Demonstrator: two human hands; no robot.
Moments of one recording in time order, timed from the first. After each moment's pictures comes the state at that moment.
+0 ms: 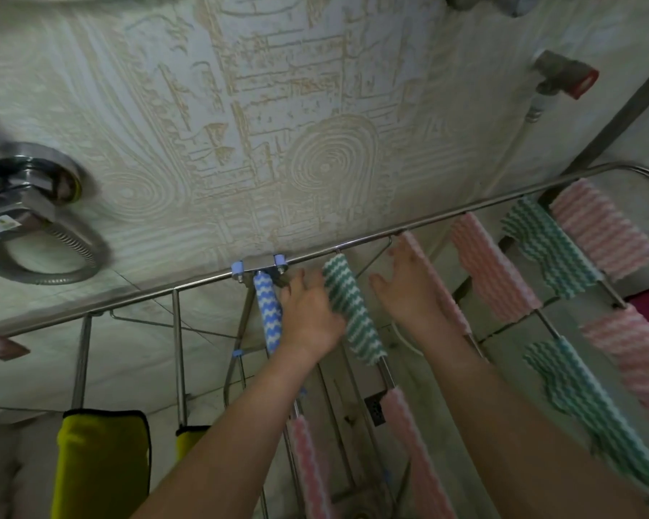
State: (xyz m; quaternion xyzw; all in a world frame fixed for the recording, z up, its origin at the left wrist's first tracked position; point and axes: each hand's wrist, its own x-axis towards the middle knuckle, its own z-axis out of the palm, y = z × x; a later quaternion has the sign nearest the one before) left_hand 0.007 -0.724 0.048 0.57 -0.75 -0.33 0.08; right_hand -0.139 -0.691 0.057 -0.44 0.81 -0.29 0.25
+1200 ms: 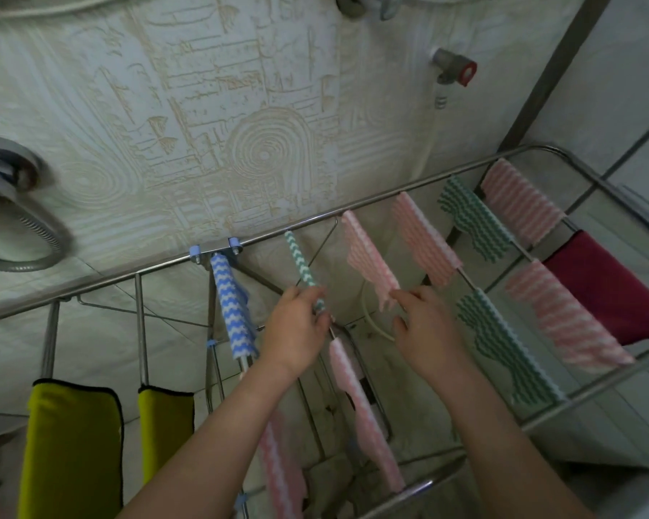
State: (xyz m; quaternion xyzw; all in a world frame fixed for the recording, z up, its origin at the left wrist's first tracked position) left_hand -0.006 -0.638 0.053 0.48 -0.82 -0.29 0.16; right_hand -0.170 -0.538 0.069 -0.51 0.83 -0.20 0.14
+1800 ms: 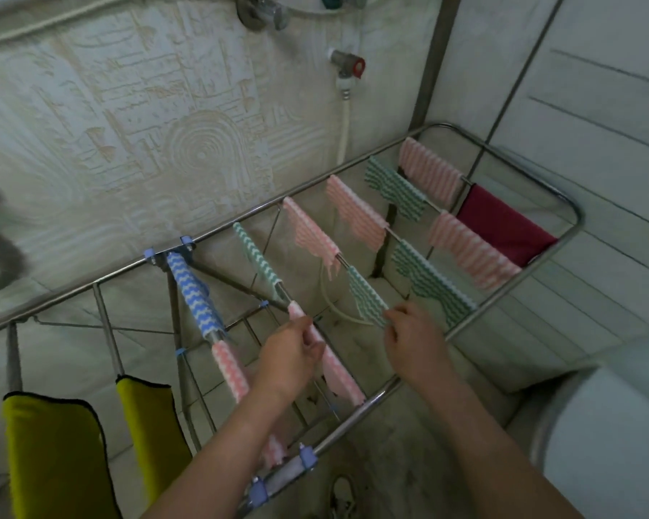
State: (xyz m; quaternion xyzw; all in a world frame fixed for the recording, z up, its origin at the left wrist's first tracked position) left_hand 0.015 -0.543 0.050 0.42 -0.84 -0.32 0.08; right_hand -0.143 -0.427 0.060 -0.44 0.88 -0.16 0.12
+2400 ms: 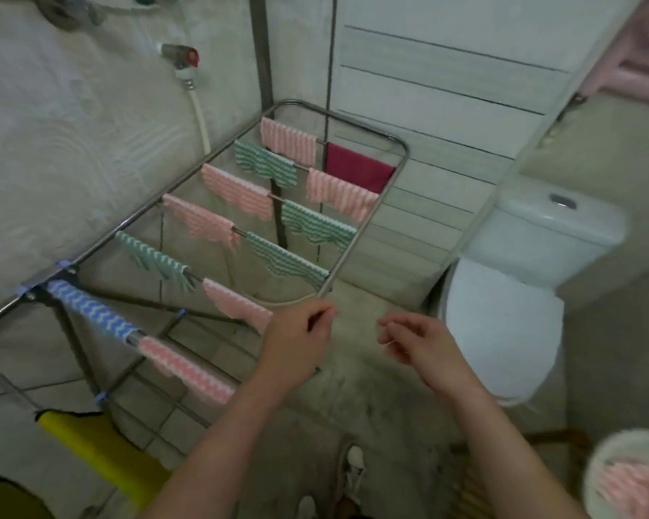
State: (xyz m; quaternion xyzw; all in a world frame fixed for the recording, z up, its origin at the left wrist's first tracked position) left_hand 0.031 -0.442 0.110 0.16 -0.85 -0.50 0.11; right_hand -0.041 -0.267 0.111 -0.02 0.77 -0.58 0.26
